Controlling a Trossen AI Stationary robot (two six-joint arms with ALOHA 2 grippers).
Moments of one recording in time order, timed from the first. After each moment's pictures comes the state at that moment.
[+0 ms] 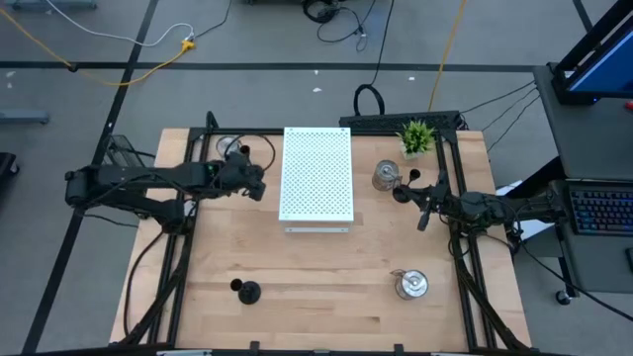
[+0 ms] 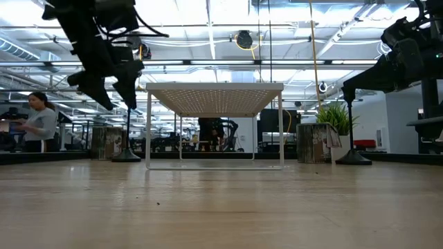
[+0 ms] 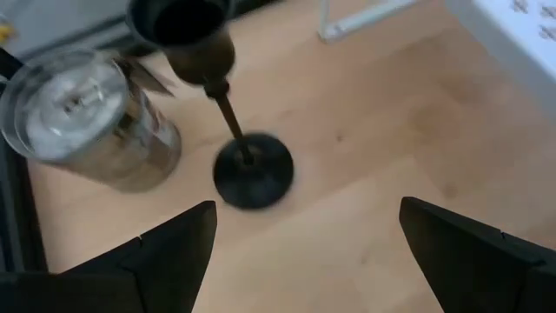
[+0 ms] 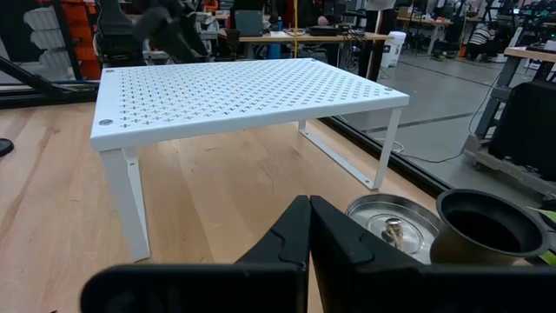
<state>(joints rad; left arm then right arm) 0.19 1.12 0.74 -0.70 -0.53 -0.77 0.14 0.01 0.08 -0.27 0.58 0.07</state>
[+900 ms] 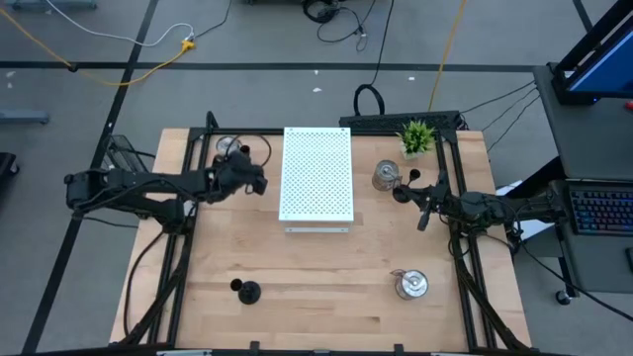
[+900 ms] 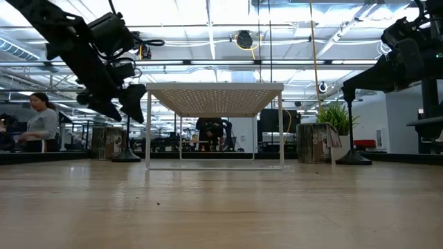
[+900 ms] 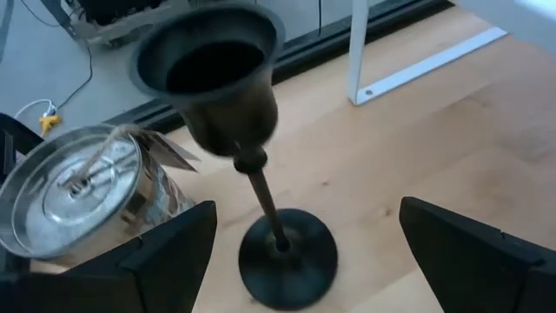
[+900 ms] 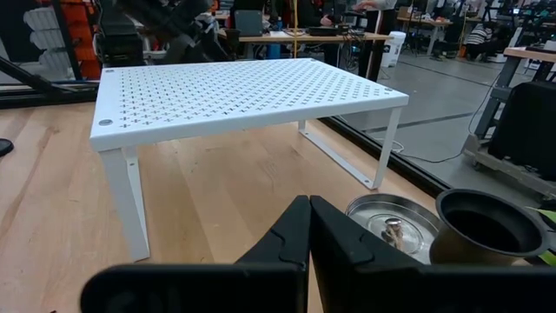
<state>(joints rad) 0.30 1.13 0.49 -0.18 -0.65 -0.48 0.14 0.01 0.08 -0.27 0.58 0.07</state>
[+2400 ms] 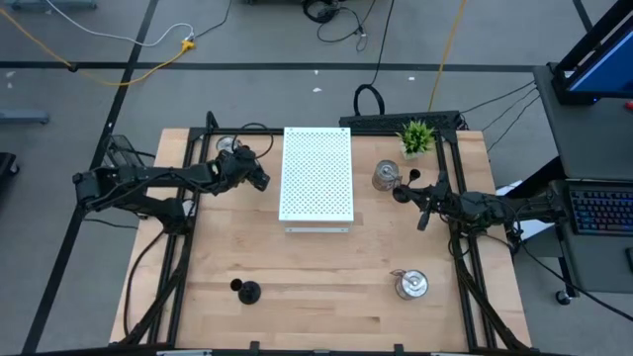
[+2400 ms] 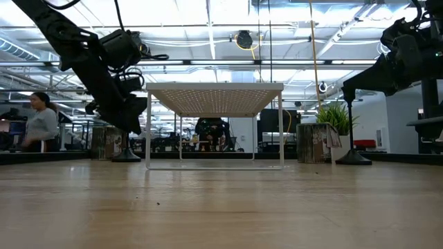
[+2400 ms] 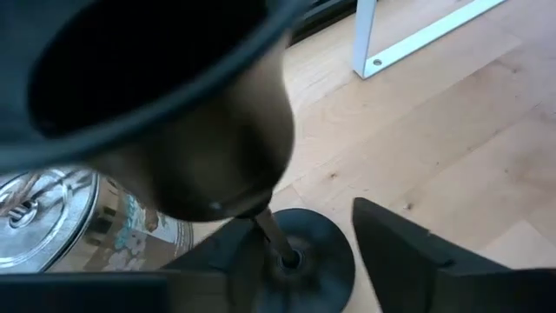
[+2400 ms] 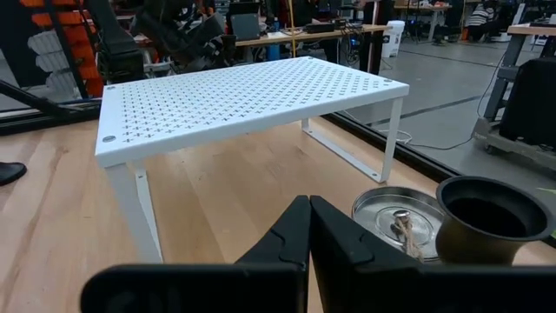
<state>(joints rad) 0.44 1.23 0.49 -0.09 -0.48 -0.35 0.14 0.01 0.08 -0.27 0.58 0.16</state>
